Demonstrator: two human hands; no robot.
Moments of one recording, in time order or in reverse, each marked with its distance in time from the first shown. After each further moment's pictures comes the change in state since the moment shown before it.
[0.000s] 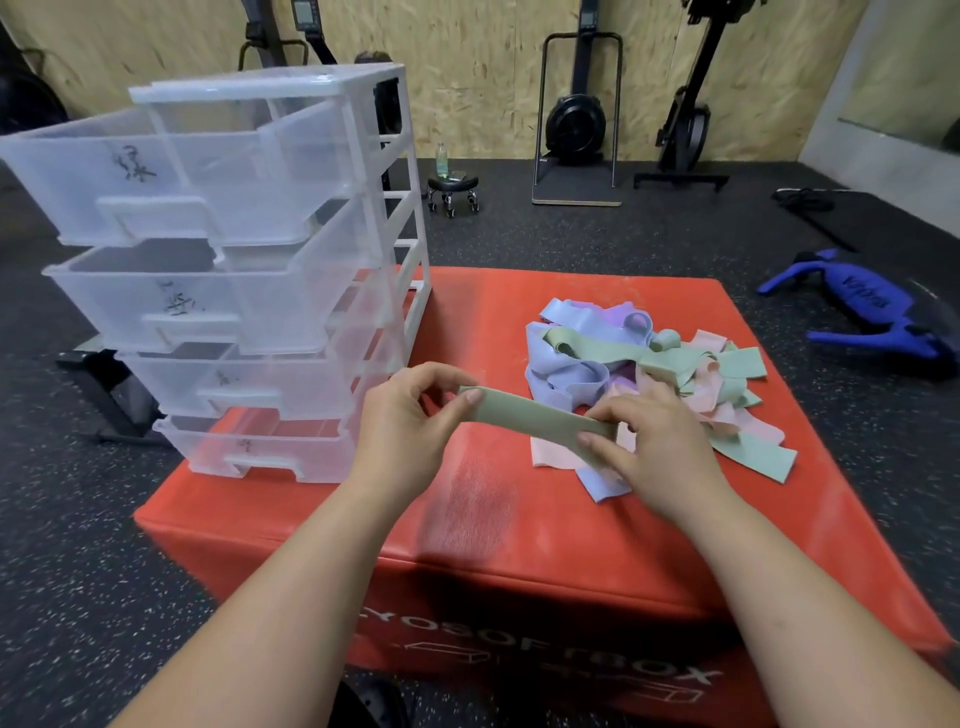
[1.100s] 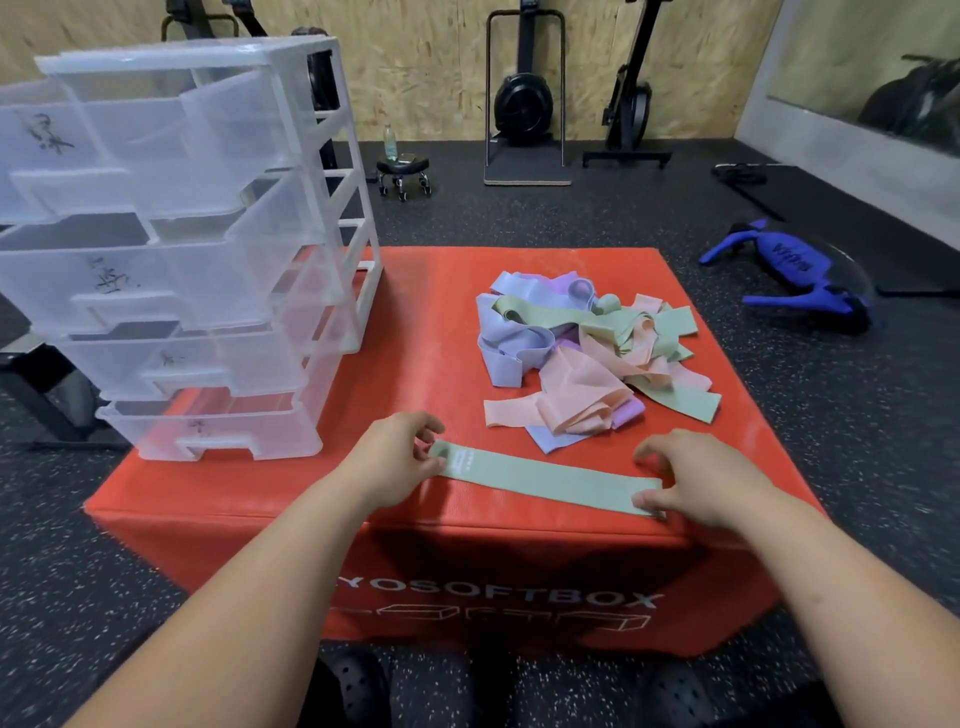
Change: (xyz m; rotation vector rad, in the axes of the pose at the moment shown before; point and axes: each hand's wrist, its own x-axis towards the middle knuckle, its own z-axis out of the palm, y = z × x) left_hand -0.034 -0.048 0.024 0.467 -0.571 -0.158; right_hand -0.085 0.074 -0.048 -0.360 -0.556 0.389
